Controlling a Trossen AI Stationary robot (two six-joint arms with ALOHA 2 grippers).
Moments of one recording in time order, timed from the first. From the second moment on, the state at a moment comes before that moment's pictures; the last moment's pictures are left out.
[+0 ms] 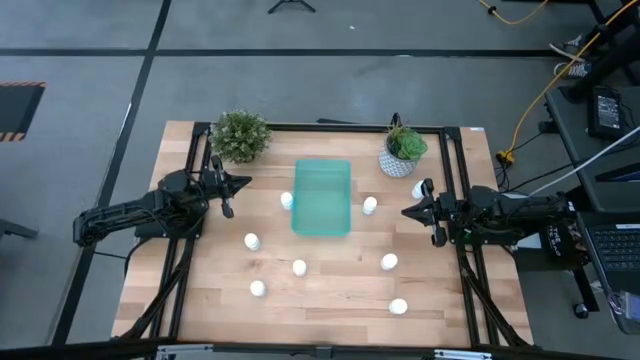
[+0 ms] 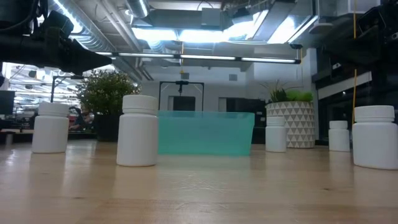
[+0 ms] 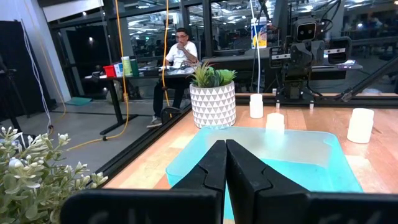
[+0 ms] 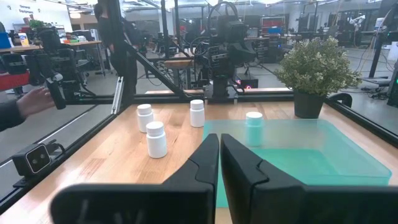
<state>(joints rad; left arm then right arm) 0.31 0.00 0.01 0.03 -0.04 0.07 0.08 0.00 0.01 0.03 0.01 0.04</state>
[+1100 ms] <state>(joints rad) 0.31 0.00 0.01 0.03 0.08 0.05 0.08 0.01 0.01 0.03 0.01 0.09</state>
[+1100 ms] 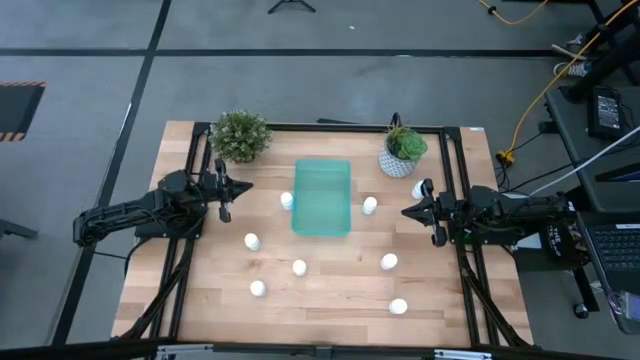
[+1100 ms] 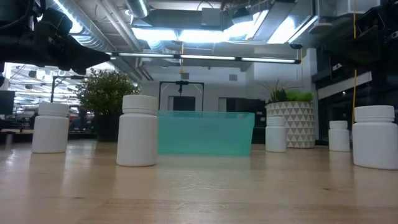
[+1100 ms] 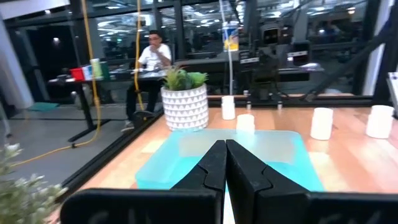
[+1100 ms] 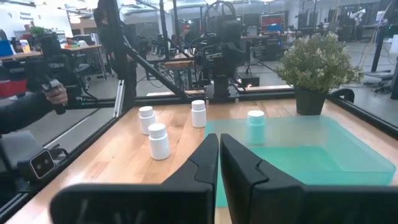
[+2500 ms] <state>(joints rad) 0.31 0.00 0.01 0.04 0.16 -0.09 0.08 0.68 0.71 -0.86 0.41 0.73</state>
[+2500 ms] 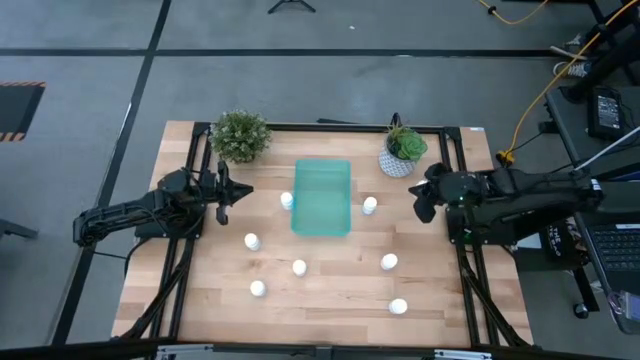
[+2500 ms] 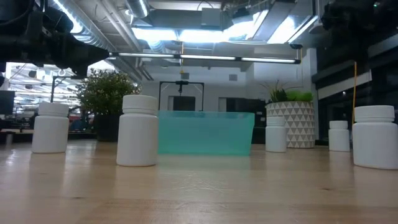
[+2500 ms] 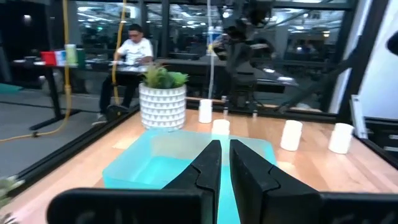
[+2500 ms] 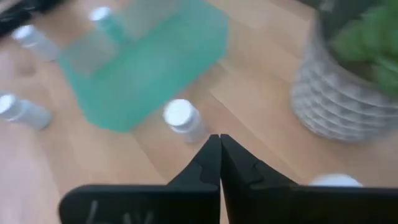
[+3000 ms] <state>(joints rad) 0.31 0.00 0.01 0.06 0.15 -0.08 0.08 0.86 0.78 -1.09 0.45 0.86</state>
